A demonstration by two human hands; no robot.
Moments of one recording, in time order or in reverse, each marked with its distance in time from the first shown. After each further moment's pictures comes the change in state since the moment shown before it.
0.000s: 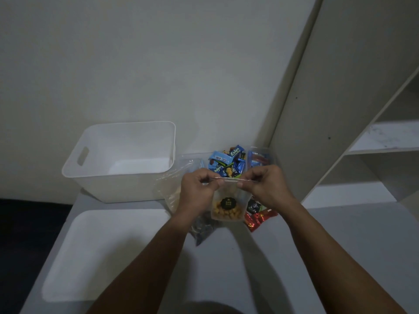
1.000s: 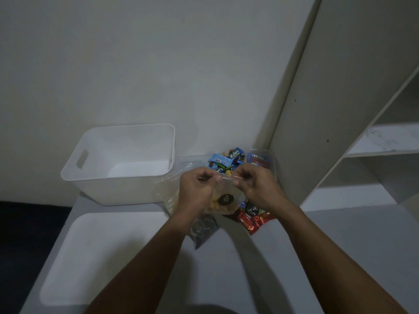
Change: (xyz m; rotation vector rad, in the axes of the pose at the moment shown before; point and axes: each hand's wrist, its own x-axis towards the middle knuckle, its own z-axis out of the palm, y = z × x) left_hand 0.002 0.015 0.001 -0.002 0.037 -0.008; right_hand 0.009 0.000 0.007 -0.193 -0.052 -0.151
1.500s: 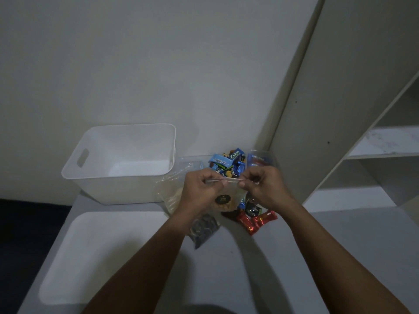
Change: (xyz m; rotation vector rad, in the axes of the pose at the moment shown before) left_hand 0.004 -0.007 0.000 -0.013 -0.092 0.054; right_hand 0.001 0.010 -0.007 0.068 0.031 0.047
